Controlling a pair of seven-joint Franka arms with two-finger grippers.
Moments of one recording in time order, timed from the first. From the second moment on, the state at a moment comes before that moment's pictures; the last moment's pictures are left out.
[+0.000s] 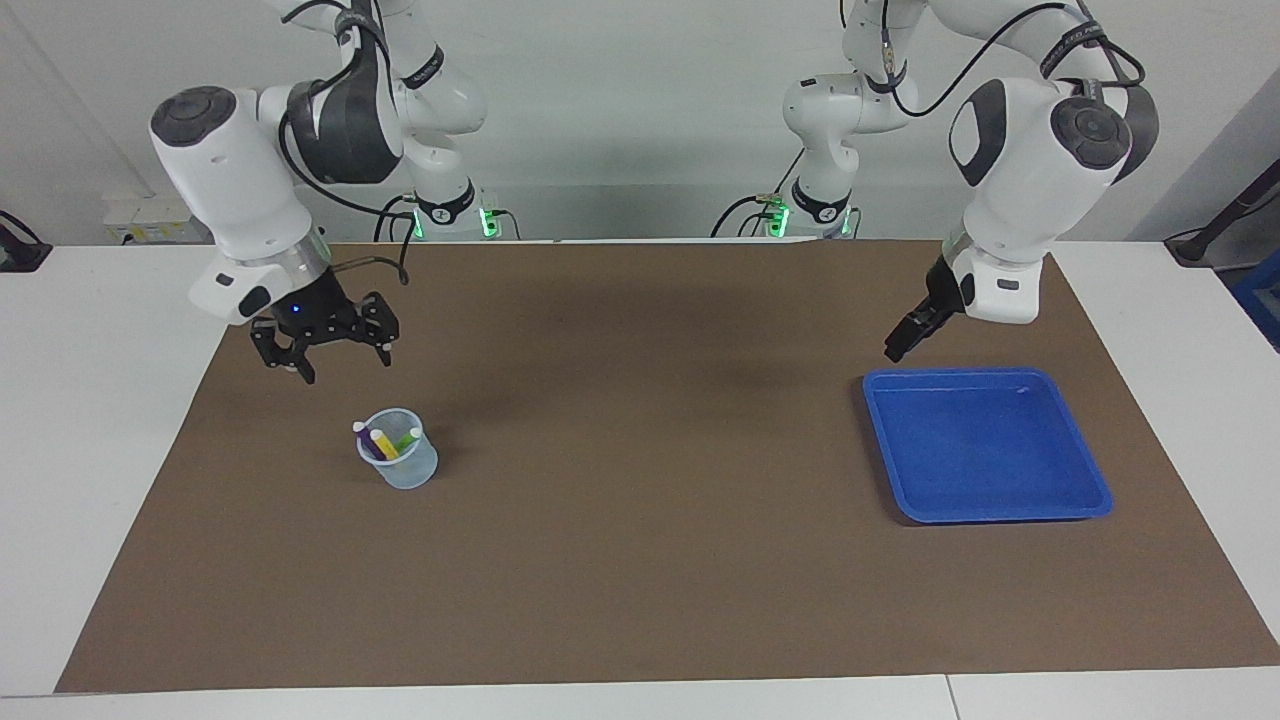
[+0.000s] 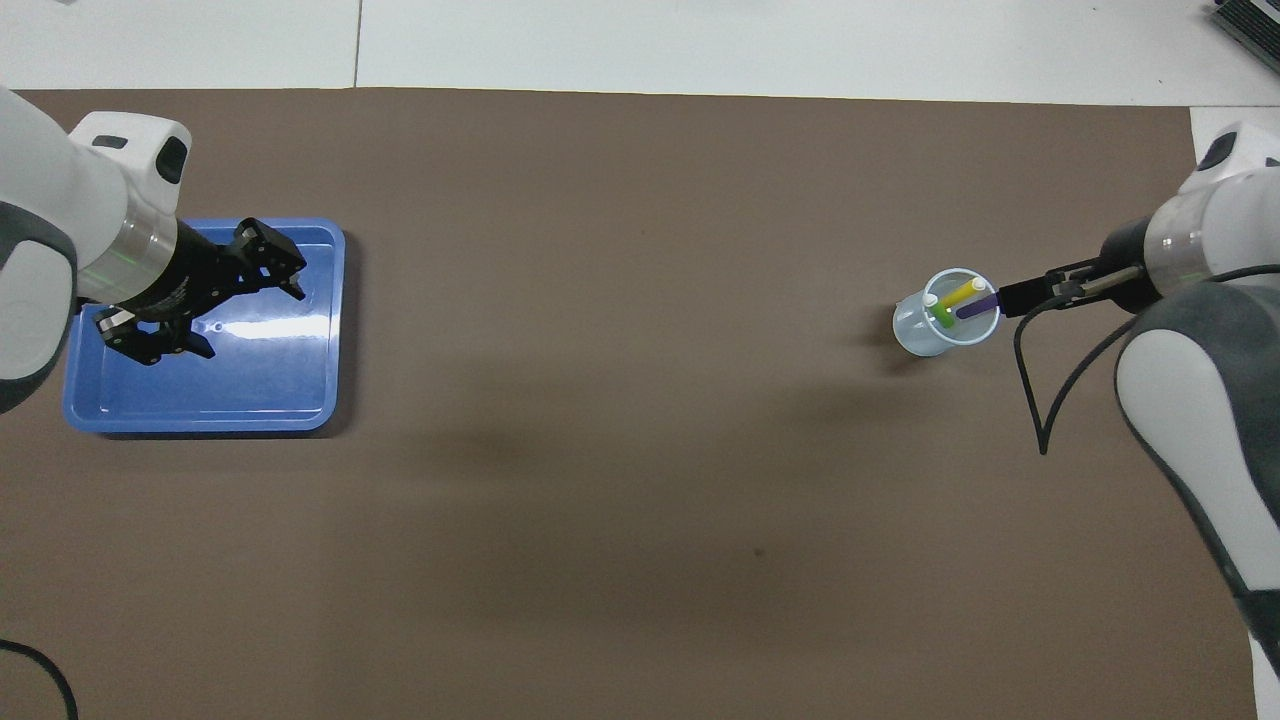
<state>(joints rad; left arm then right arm) 0.01 0.10 -0.18 -1.65 -0.03 1.66 -0.68 -0.10 0.03 0.12 -1.79 0.04 1.91 -0.23</state>
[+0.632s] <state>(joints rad) 0.06 0.00 -0.18 -1.68 -0.03 1.60 -0.35 -0.12 -0.16 0.11 -1.78 0.04 1.73 -0.23</state>
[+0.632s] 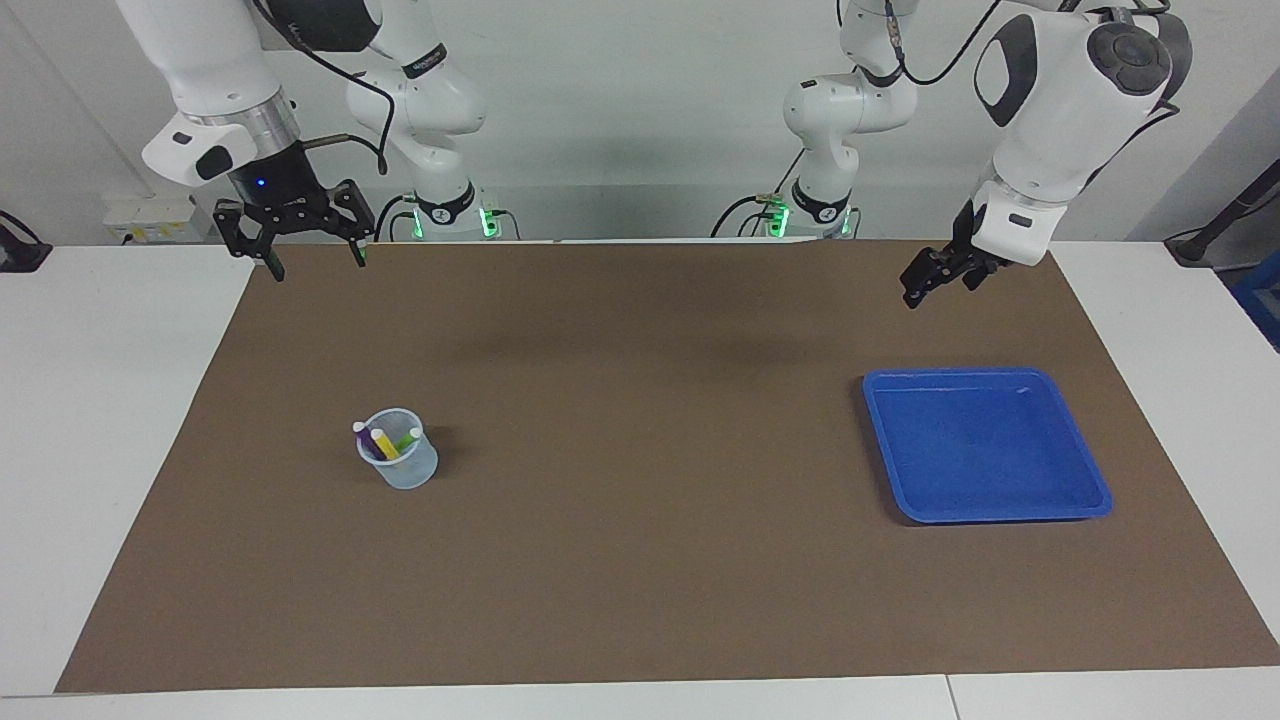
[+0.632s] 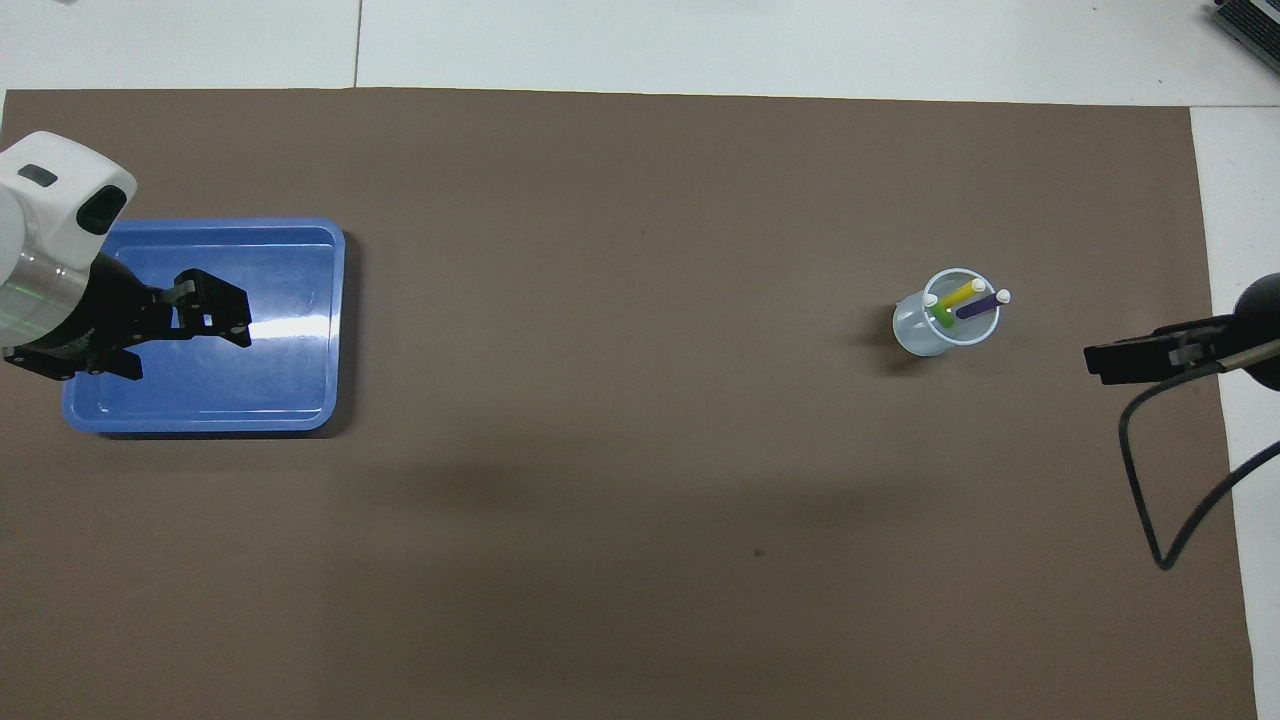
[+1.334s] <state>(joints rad) 0.06 0.00 -0.19 -1.68 -0.03 1.60 -0.24 -0.12 -0.16 0.12 -1.79 0.04 1.68 -0.23</state>
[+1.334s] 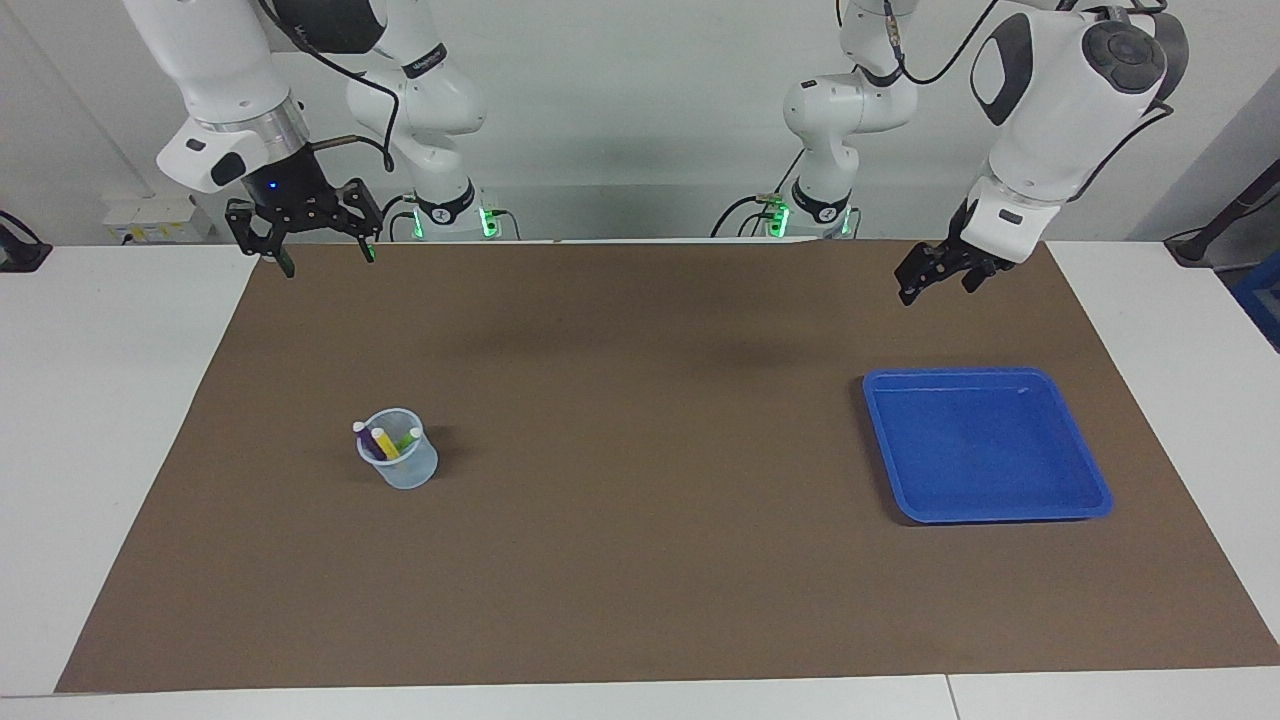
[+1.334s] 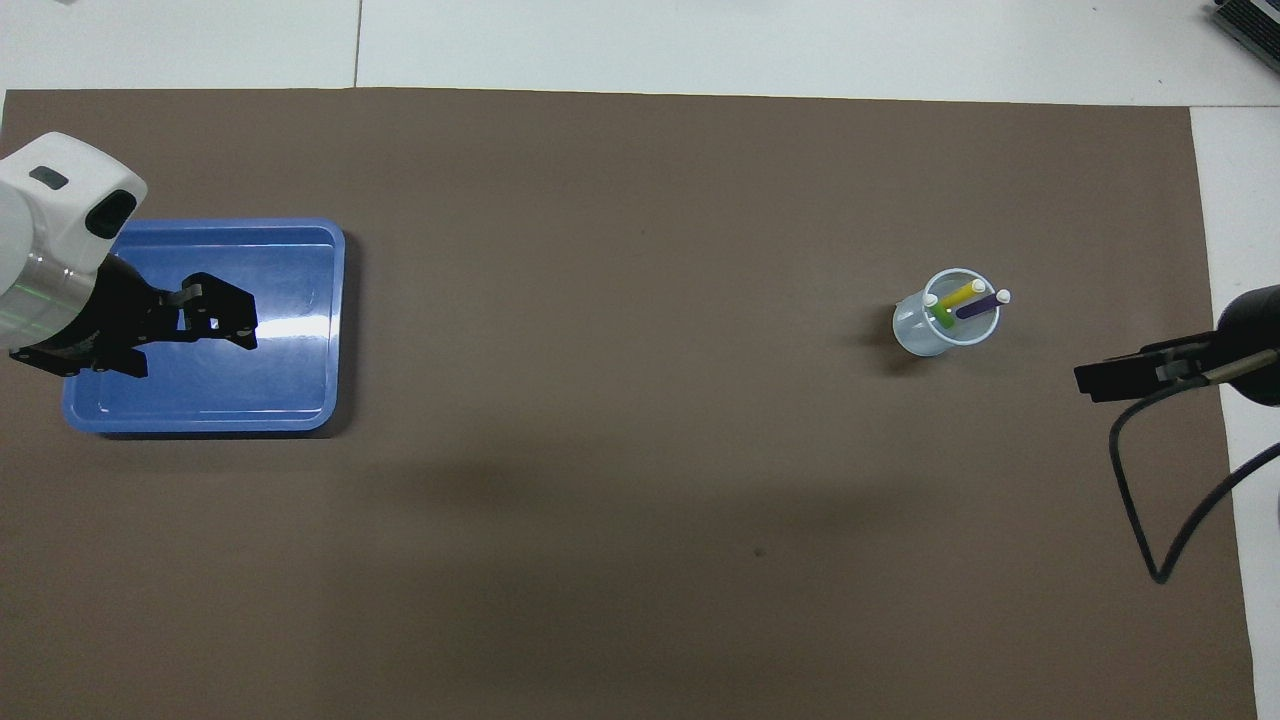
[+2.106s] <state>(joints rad) 0.06 0.00 -0.19 -1.68 -0.03 1.60 -0.18 -0.11 -0.16 0.12 -1.80 0.08 1.68 -0.09</state>
